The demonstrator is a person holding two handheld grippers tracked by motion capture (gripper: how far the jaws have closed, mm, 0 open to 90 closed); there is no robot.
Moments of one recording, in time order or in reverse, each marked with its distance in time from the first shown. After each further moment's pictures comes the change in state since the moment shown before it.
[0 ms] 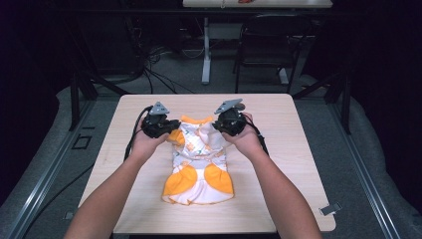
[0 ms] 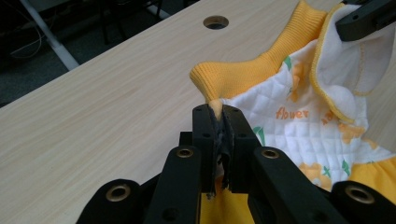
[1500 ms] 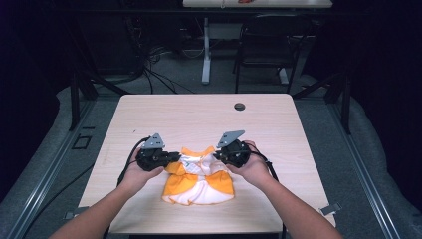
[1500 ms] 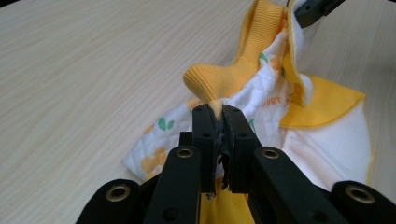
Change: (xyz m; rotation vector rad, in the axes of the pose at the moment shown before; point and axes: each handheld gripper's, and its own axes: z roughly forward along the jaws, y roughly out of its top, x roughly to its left) left arm -0.049 -0.068 -0.030 0.018 -0.208 0.030; right arm 0.058 -0.057 -0.021 0.032 0.123 -0.107
